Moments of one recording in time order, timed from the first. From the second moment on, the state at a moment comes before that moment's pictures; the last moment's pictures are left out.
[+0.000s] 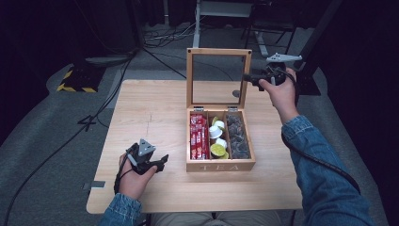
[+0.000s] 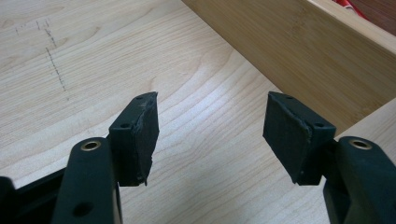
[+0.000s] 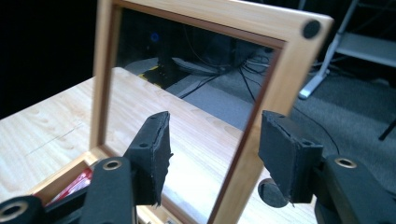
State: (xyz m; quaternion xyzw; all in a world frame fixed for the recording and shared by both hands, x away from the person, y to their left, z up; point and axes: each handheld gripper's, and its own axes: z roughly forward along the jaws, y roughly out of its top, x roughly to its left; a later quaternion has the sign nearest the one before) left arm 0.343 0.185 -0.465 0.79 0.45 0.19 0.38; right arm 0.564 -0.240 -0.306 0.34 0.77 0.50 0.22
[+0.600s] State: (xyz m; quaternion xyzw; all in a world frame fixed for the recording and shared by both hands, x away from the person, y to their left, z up) left arm 0.336 0.192 -0.468 0.79 0.45 0.19 0.37; right arm 0.509 -0.215 -0.307 0.27 0.80 0.51 0.19
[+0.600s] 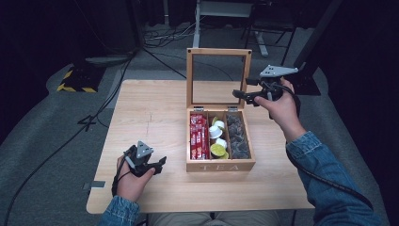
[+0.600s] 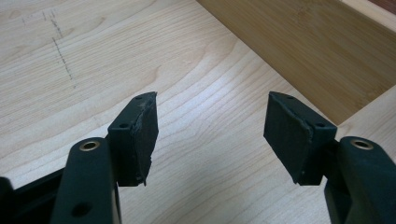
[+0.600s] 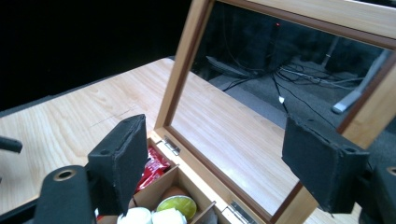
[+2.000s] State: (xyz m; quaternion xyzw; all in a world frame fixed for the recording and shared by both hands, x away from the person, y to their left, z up) left arm 0.346 0.203 -0.500 0.81 0.46 0.17 0.33; right arm 0.462 -0.127 -0.377 0.24 0.86 0.44 0.12
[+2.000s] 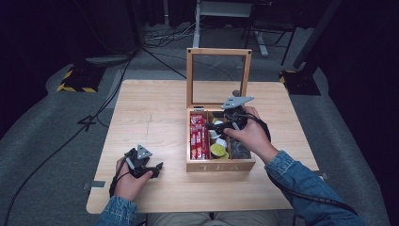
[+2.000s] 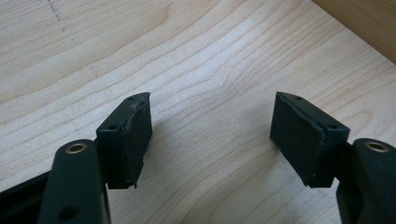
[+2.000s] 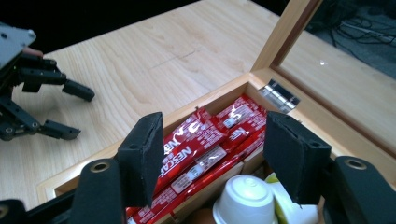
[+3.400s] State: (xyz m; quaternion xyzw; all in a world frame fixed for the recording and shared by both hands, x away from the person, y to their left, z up) left arm 0.346 0.202 -0.503 0.81 0.45 0.18 0.34; right arm 0.449 -0.071 -0.430 0.26 0.91 0.32 0.09
